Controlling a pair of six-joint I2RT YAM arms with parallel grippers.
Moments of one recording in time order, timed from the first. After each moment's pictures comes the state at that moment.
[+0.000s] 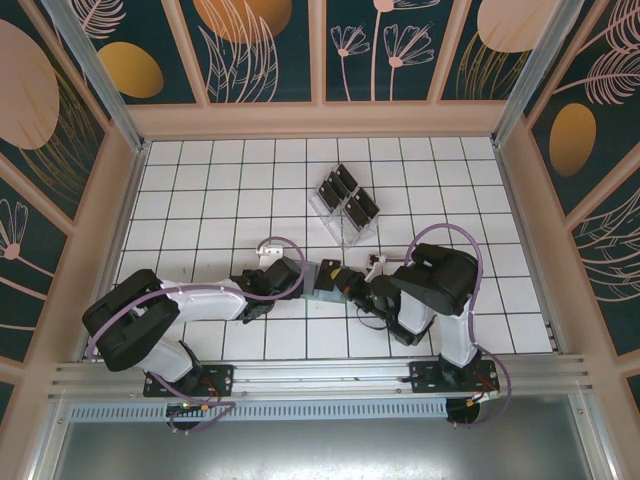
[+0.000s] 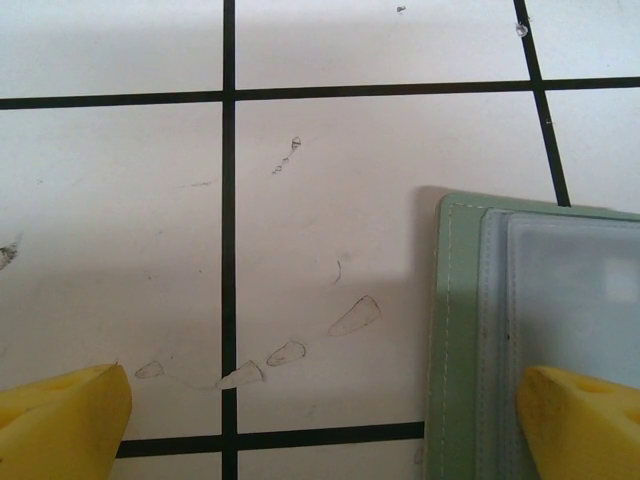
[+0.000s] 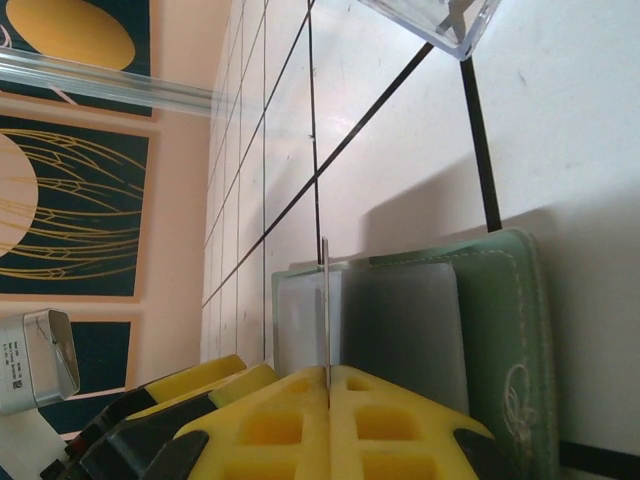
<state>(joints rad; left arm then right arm) -0.90 1.51 0.56 -0.07 -0.47 -0.74 0.87 1.96 0.21 1.47 0.04 1.32</state>
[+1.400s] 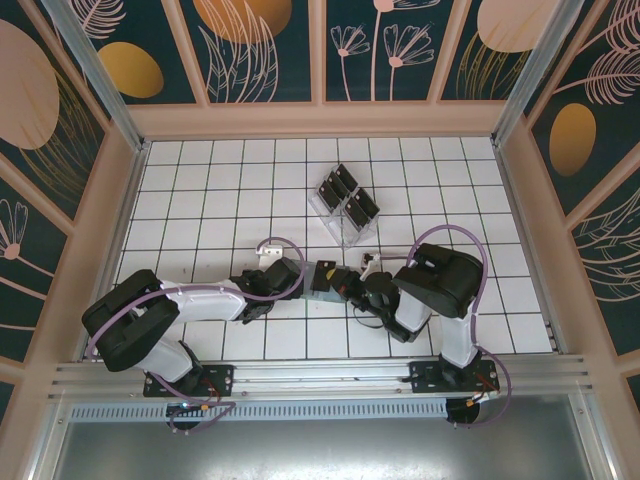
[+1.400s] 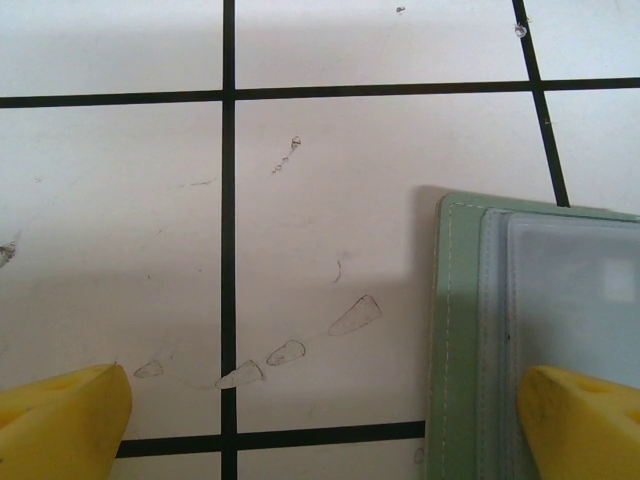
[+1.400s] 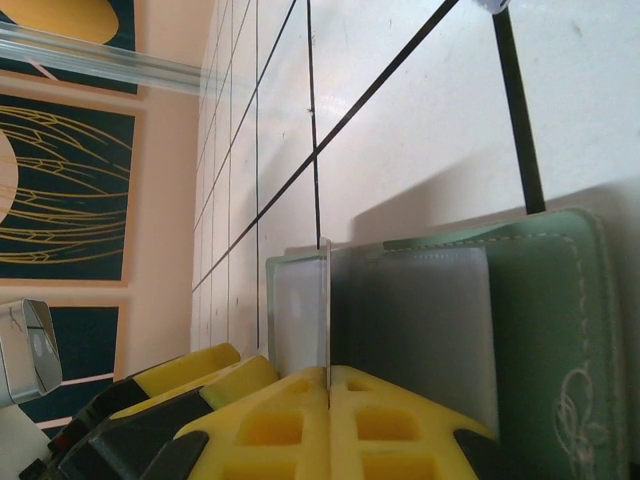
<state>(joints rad) -0.90 1.51 0.56 -0.06 -0.47 -0.74 0.88 1.93 0.25 1.38 0.02 1.31</state>
